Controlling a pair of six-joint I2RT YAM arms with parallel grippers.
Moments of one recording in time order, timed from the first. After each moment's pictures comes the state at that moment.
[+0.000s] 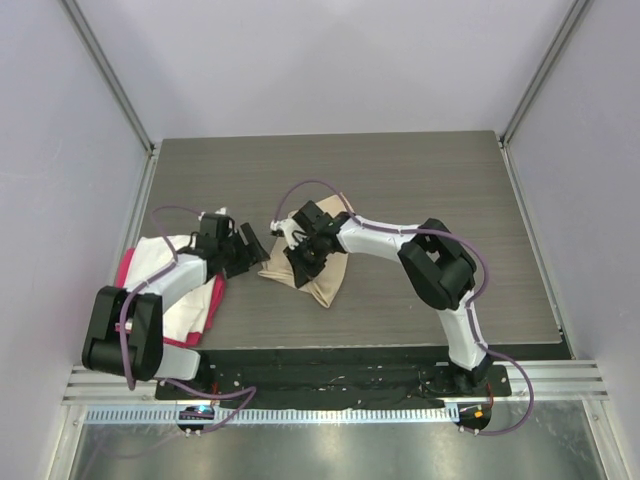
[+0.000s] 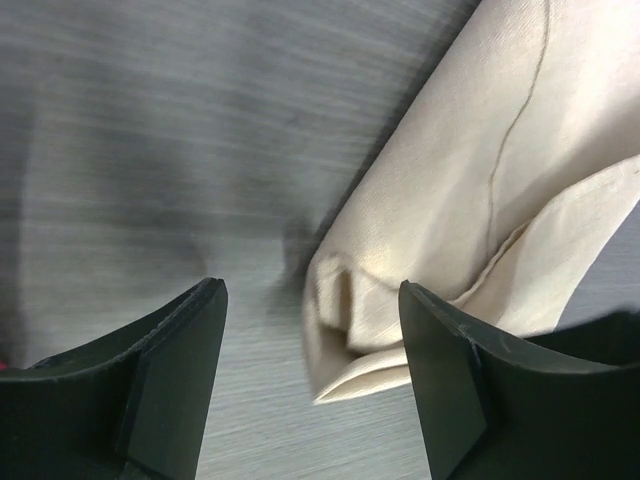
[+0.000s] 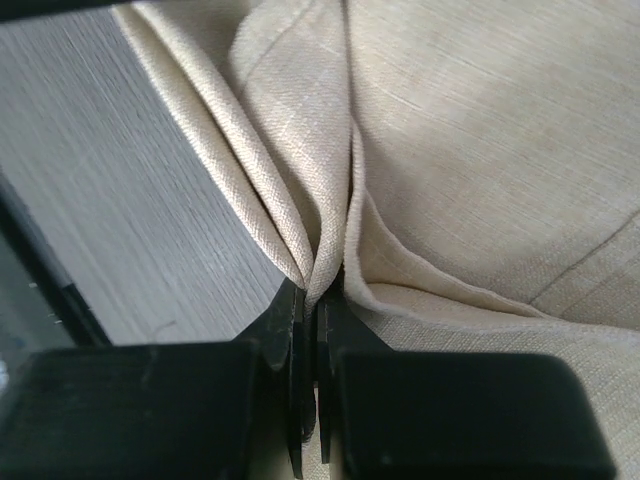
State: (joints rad) left arm -0.19 1.41 0.68 -0.17 0.17 -0.65; right arm 0.83 2.08 1.46 -0.47 -0.41 -0.02
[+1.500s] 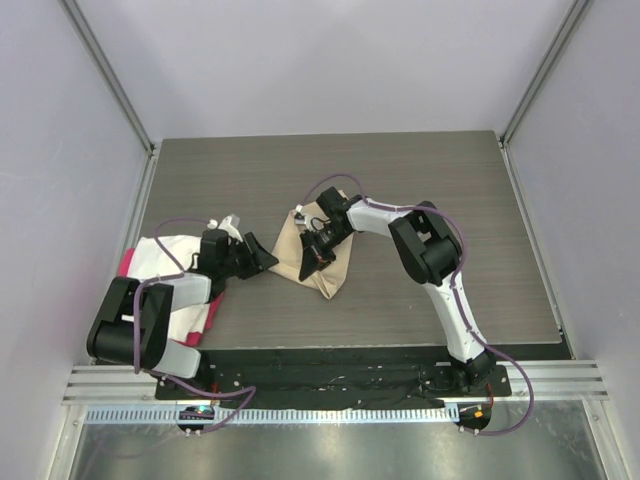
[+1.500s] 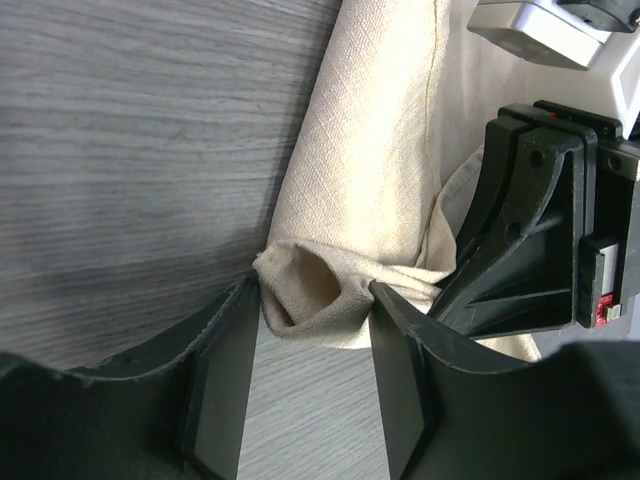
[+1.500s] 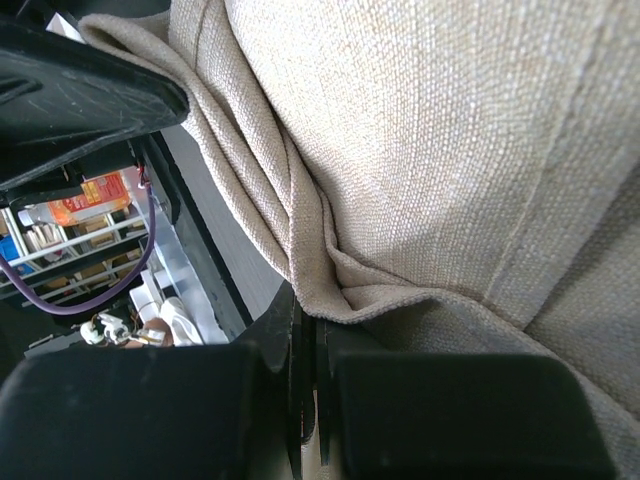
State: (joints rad) left arm -0.20 1.44 0.43 0.37 0.35 -0.65; right arm 0.62 2.33 1.64 -0.61 -0.92 0.19
